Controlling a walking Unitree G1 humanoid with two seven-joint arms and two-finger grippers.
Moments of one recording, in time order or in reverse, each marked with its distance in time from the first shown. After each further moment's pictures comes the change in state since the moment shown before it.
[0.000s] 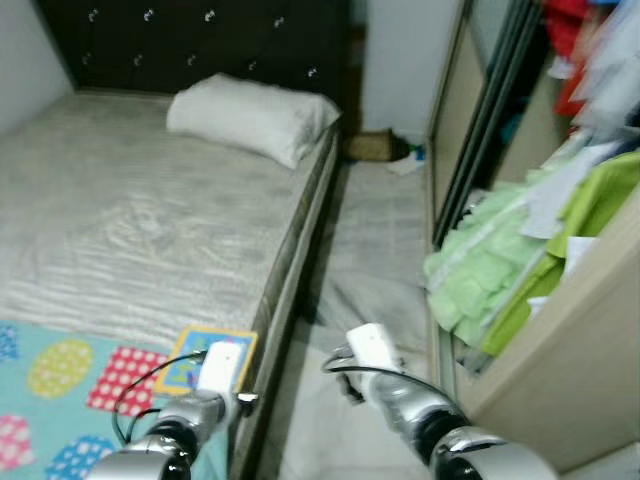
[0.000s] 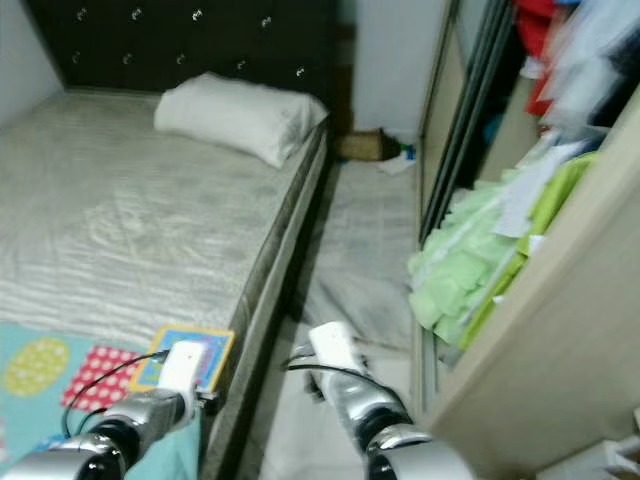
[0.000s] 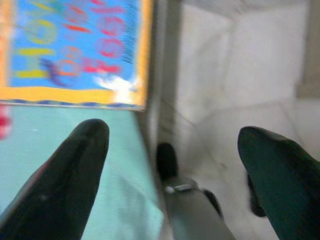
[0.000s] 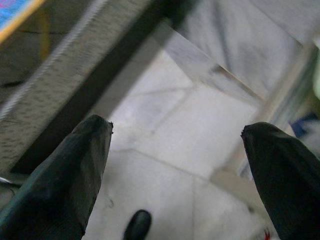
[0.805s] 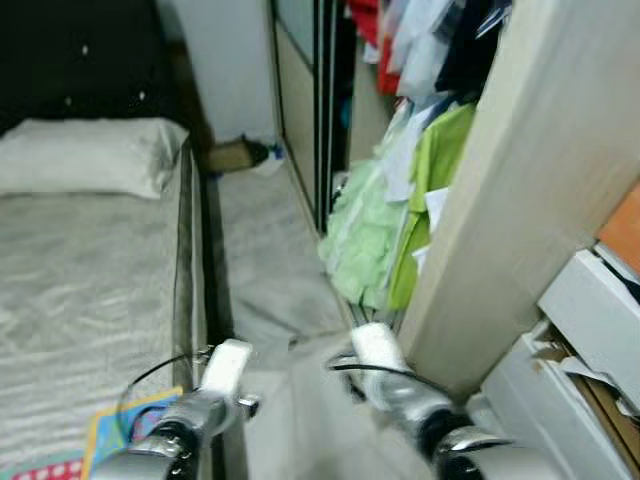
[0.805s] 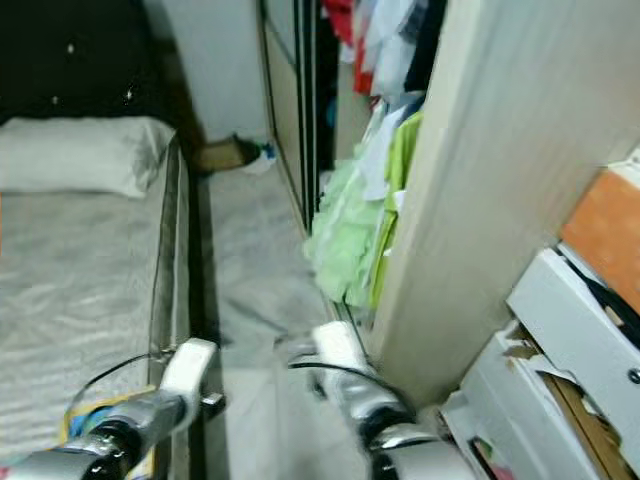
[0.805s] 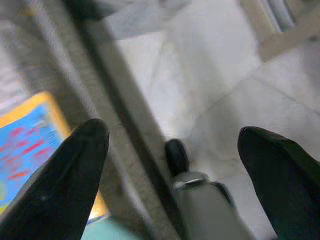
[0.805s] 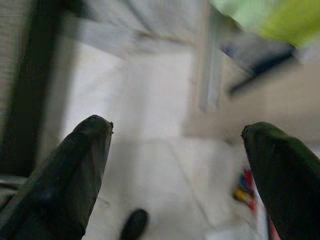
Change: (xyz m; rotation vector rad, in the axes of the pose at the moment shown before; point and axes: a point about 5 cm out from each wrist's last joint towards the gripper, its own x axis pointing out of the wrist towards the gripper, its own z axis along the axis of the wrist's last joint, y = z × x) left arm 0.000 0.001 -0.007 0.077 0.030 0.006; right arm 0.000 0.000 0.000 0.017 0.001 -0.002
